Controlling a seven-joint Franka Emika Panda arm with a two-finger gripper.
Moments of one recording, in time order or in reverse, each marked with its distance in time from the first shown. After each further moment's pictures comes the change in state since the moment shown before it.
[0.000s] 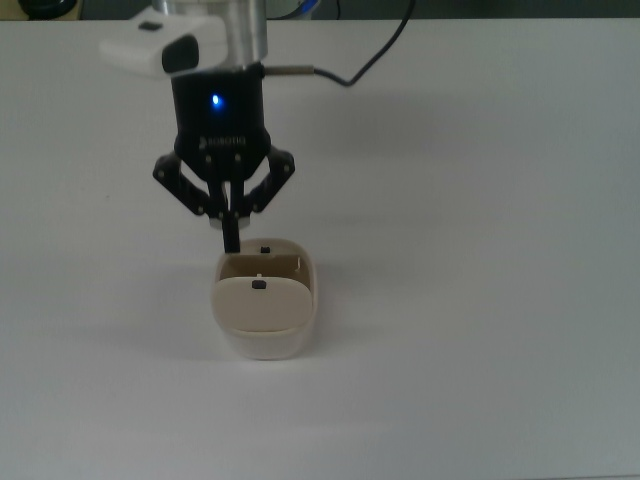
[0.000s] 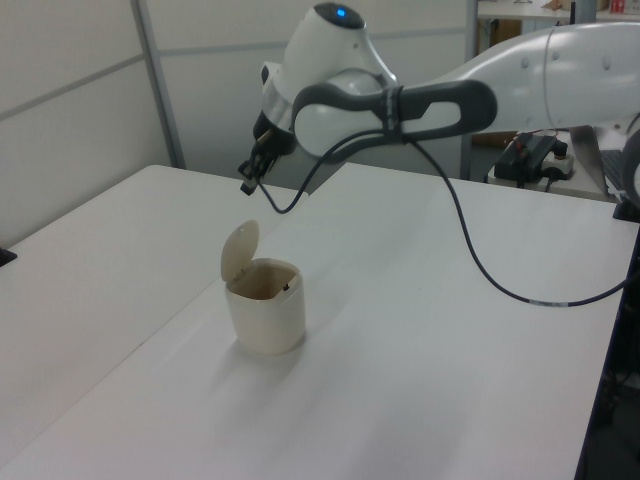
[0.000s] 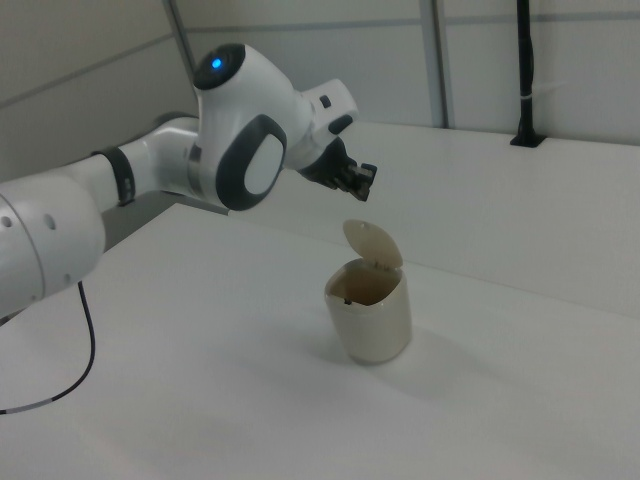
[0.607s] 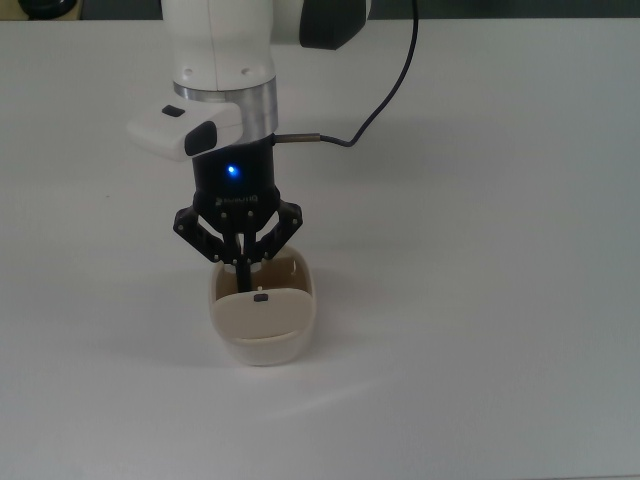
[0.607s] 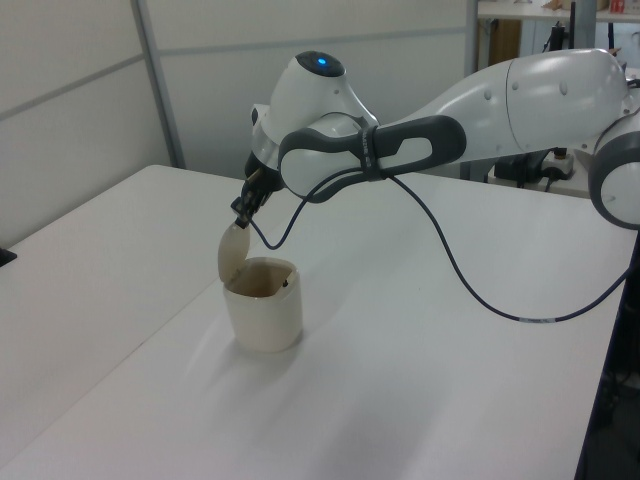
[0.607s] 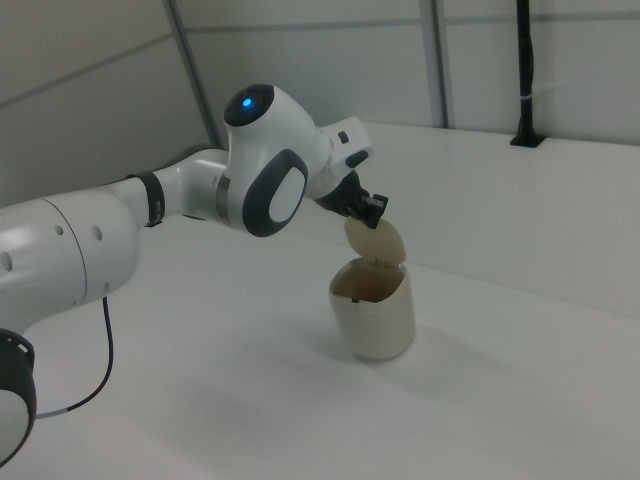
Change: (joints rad) arm 0.009 0.092 0.002 0.005 0.000 0.041 0.011
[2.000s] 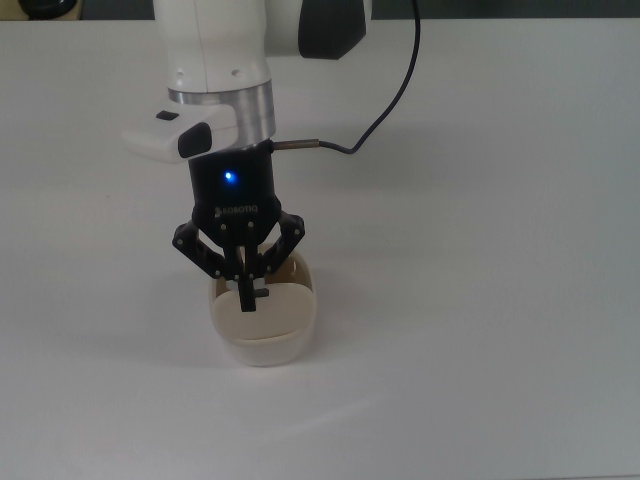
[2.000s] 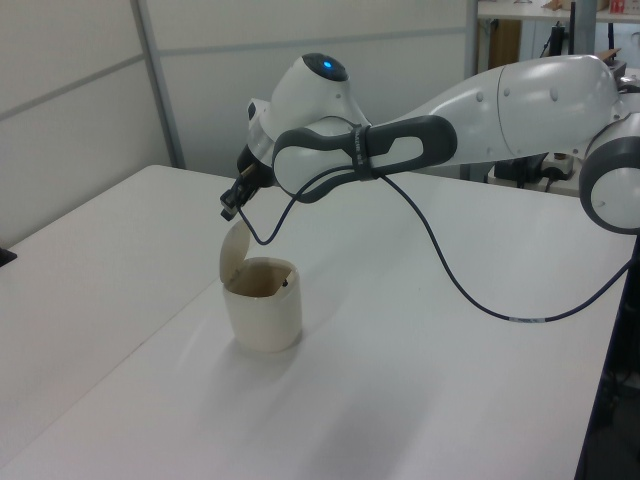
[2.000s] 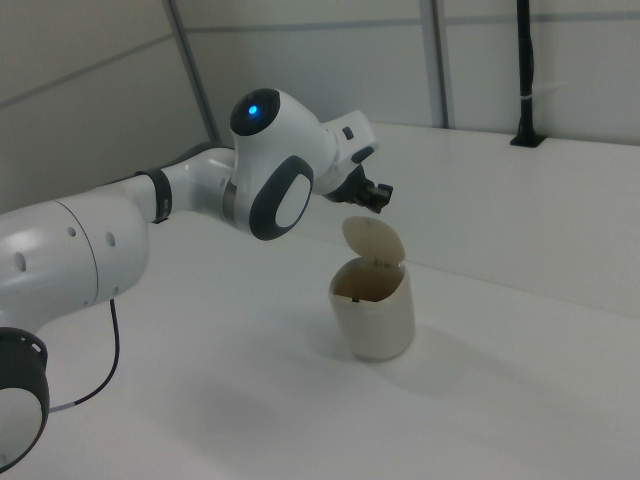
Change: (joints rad) arm -0.001 0.036 0.000 0.028 0.087 0.102 -0.068
